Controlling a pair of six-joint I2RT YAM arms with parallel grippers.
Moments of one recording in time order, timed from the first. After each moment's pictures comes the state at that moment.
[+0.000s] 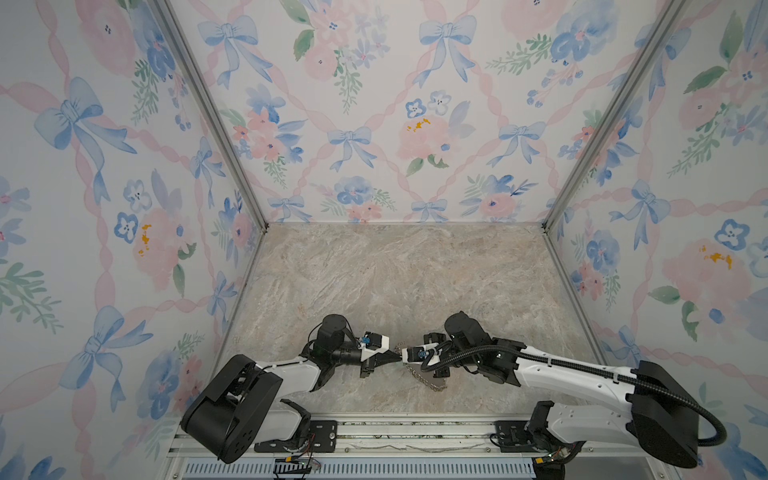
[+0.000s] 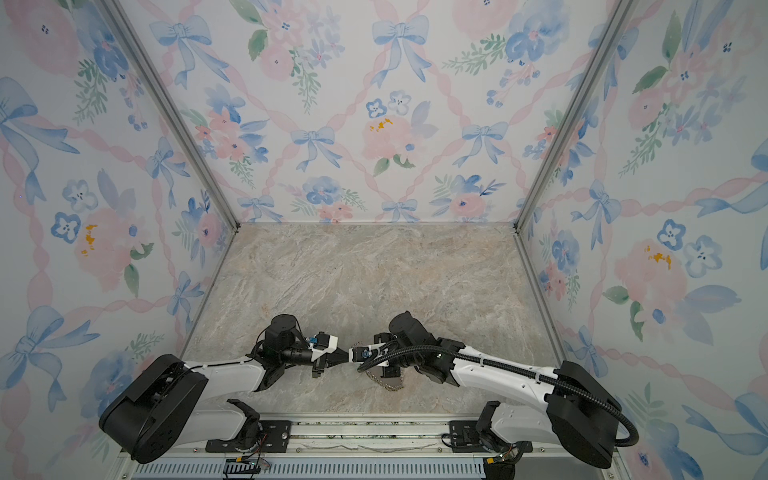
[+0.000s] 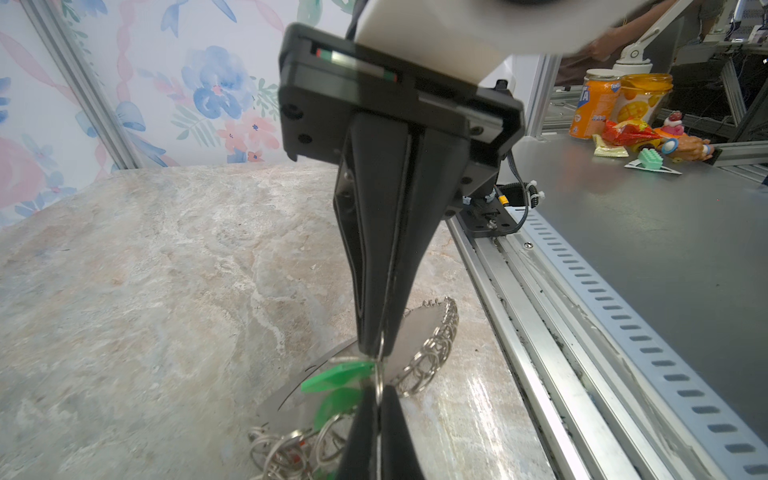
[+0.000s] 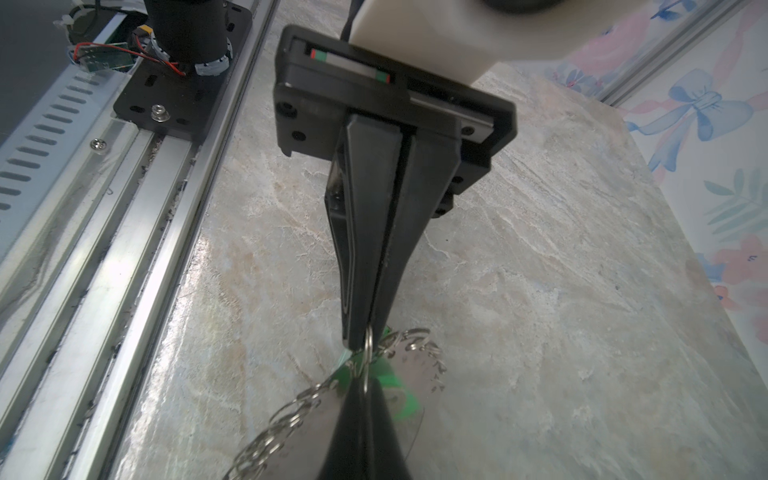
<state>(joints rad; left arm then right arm) -0.50 1.32 0.22 0.70 1.07 0.42 0.98 1.23 0.63 -0.02 -0.33 -0.66</state>
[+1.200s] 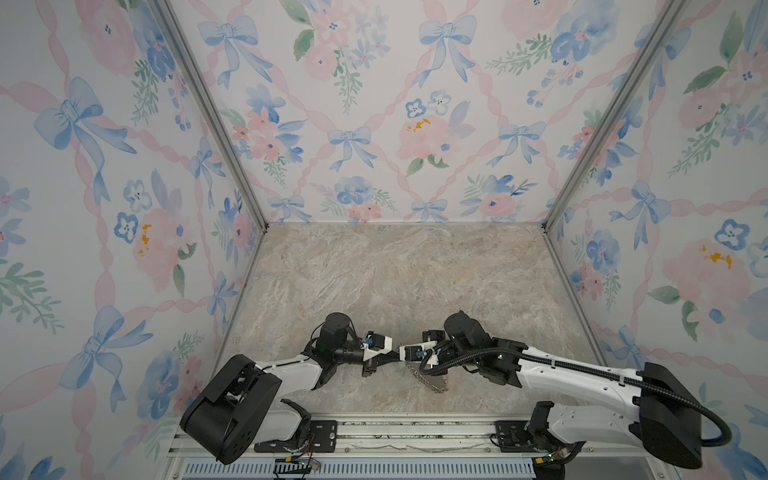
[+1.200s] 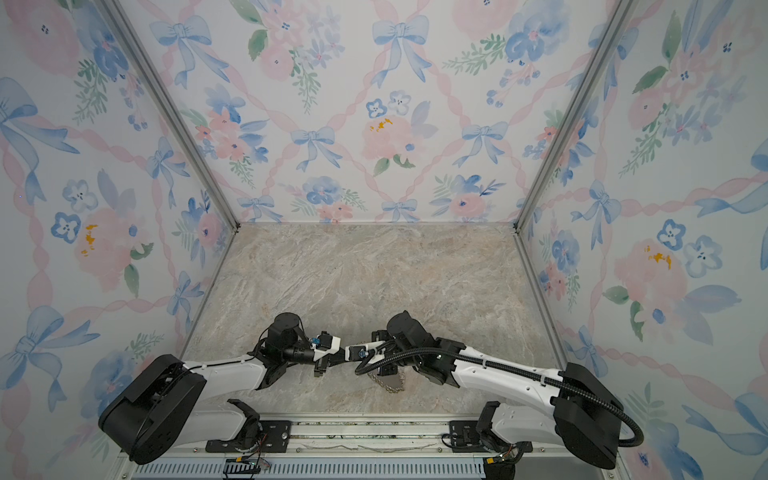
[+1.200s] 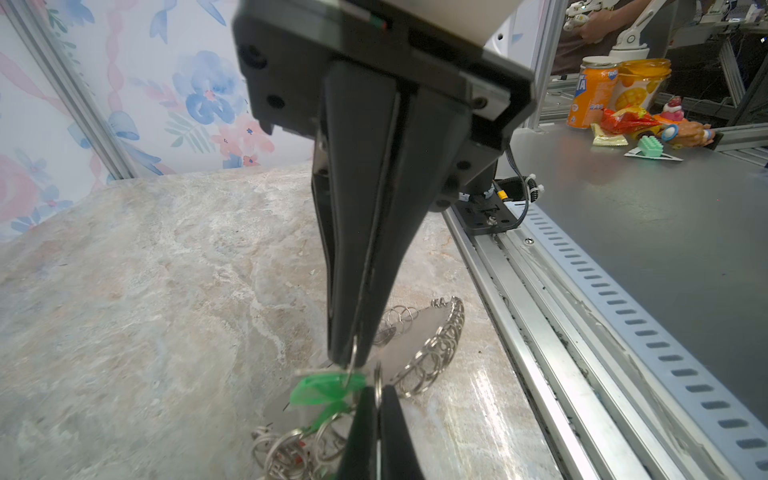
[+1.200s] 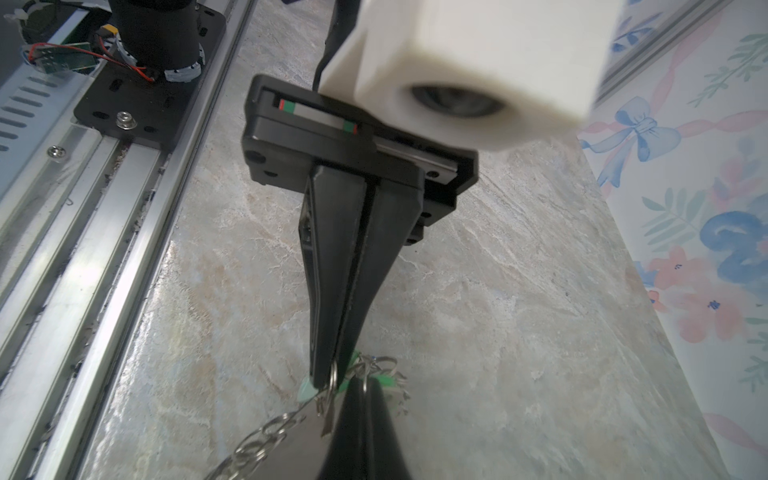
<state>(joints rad) -0.52 1.31 0.25 0.66 1.05 0.47 1.00 1.21 0.65 -0.02 -0.25 -0.66</state>
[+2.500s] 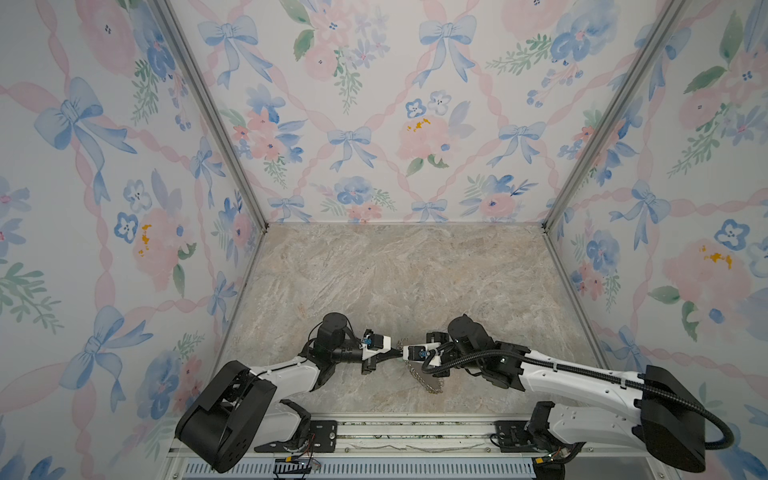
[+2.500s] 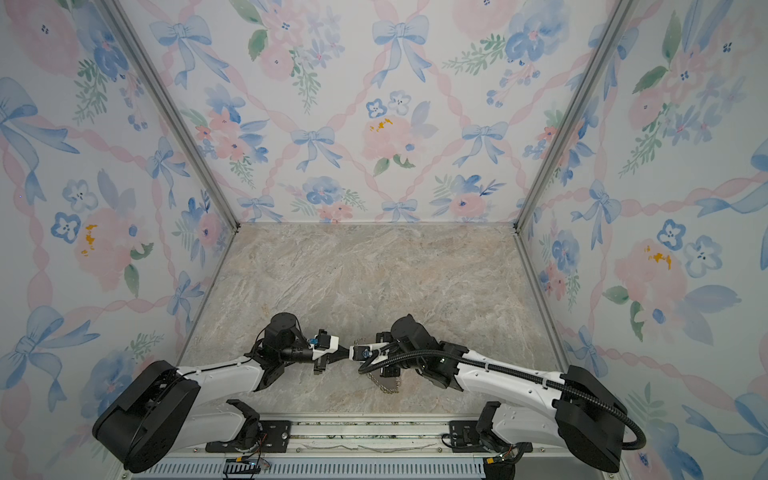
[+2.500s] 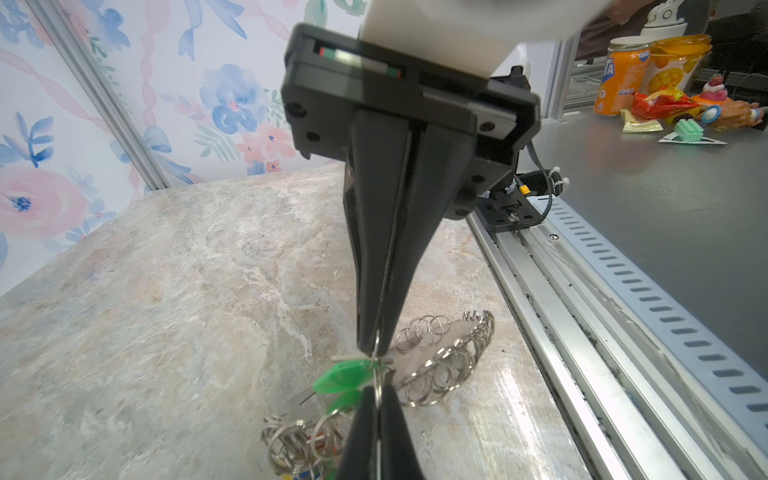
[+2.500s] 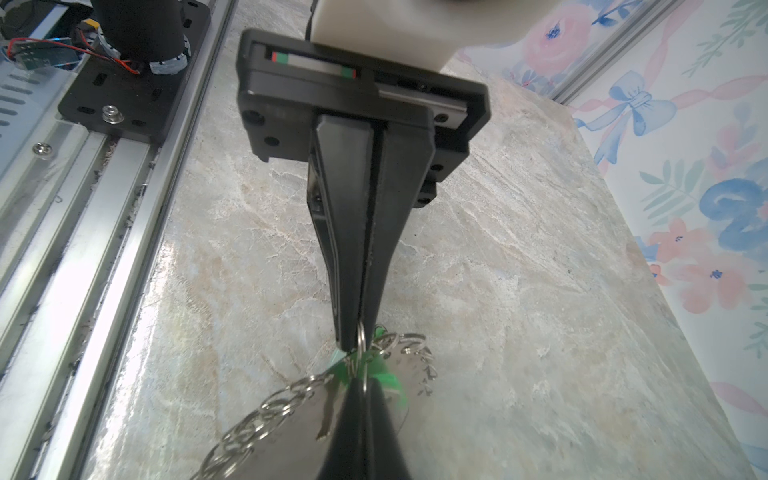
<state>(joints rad) -0.51 1.27 0.24 0.66 1.01 0.50 1.00 1.19 0.60 0.01 -0.23 -0.62</state>
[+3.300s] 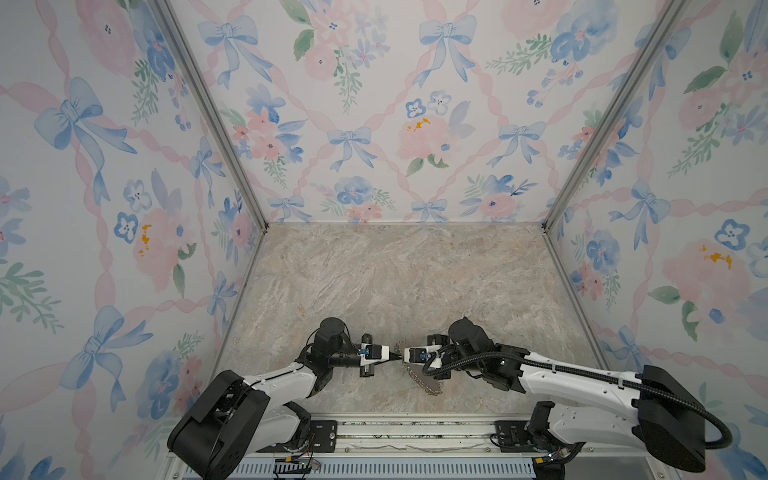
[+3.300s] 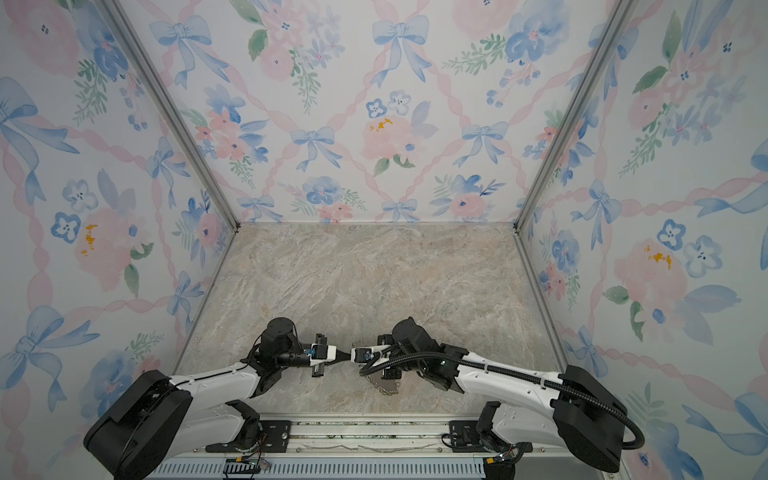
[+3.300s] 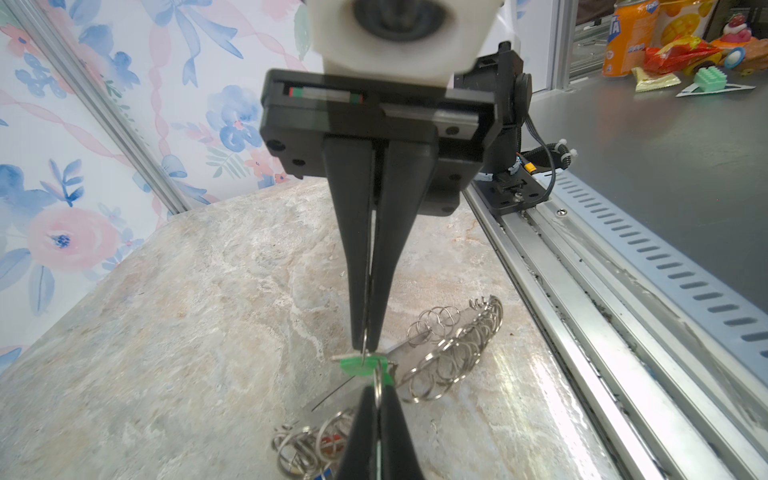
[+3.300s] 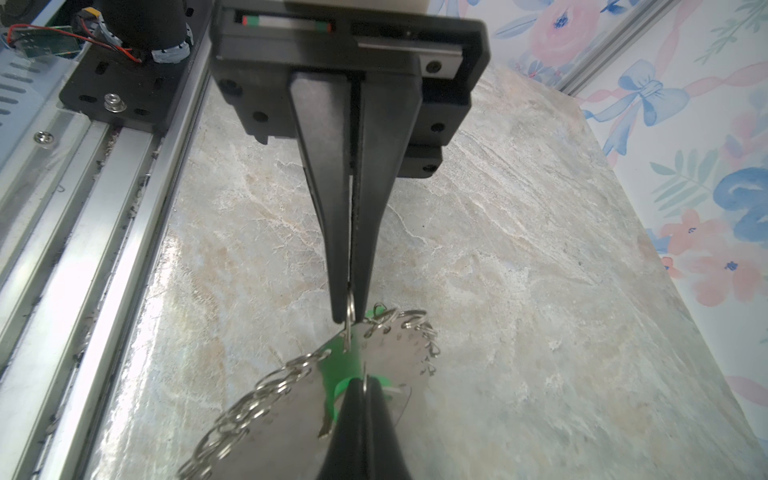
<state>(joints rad) -0.52 1.20 0.20 0.66 0.97 0.61 1.00 1.19 0.57 0.04 -0.23 -0.61</state>
